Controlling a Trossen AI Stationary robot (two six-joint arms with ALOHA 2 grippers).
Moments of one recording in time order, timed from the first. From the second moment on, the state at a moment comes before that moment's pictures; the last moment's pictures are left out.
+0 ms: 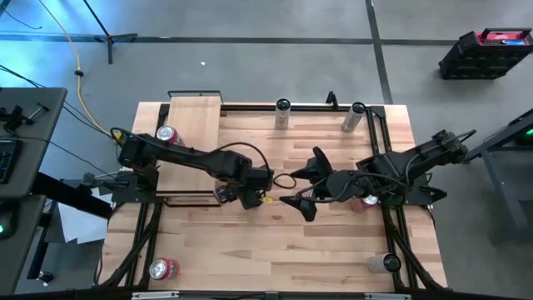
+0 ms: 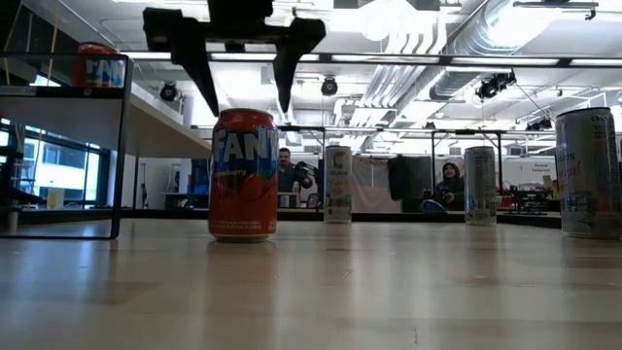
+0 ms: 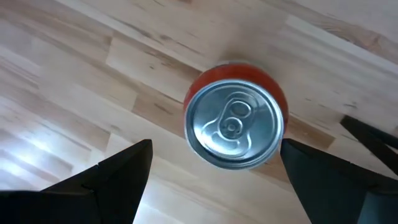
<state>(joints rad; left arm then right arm) -0.15 1.82 1.58 -1.12 -0.12 1.03 0.42 1.44 1.54 -0.63 0.48 0.71</state>
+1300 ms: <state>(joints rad) -0.15 1.98 1.58 -1.08 -0.08 1.00 0.42 1.44 1.54 -0.62 0.48 0.74</state>
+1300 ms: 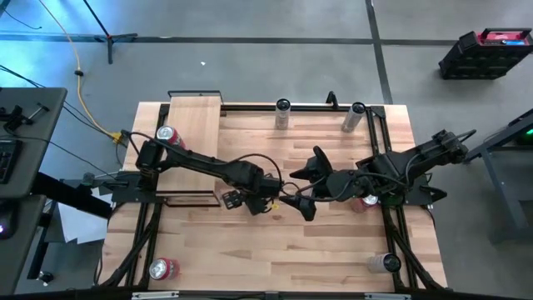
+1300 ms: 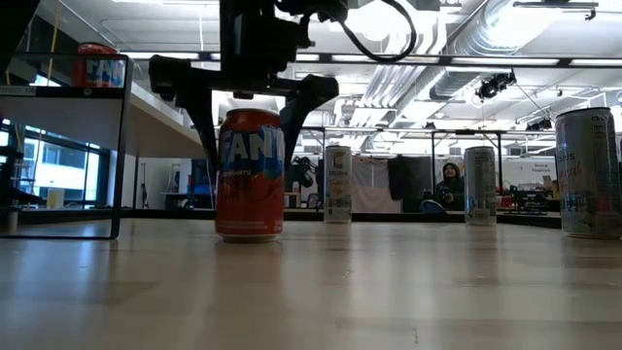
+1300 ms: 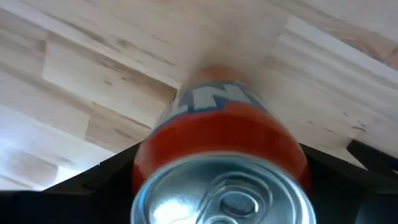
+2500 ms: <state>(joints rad) -0.12 1.70 1.63 -1.25 -0.03 0.59 0.35 1.44 1.54 -0.62 0.49 0.67</state>
